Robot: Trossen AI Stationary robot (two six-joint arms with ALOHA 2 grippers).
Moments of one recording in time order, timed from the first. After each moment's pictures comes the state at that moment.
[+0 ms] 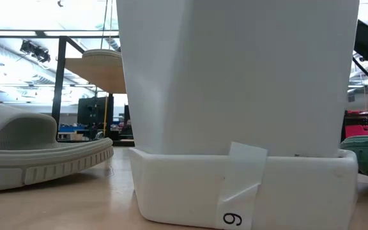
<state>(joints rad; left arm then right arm) -0.82 1.35 1.55 -0.37 -1.57 -0.54 -0.43 2.26 2.33 -1.04 -0.50 -0.13</state>
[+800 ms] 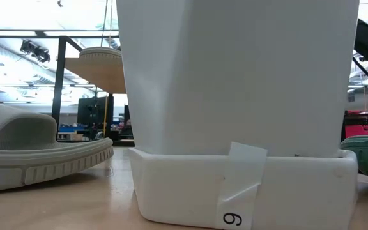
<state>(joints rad) -0.82 1.35 1.55 -0.38 -1.57 -0.54 -0.41 2.26 2.33 -1.03 -0.48 -0.18</state>
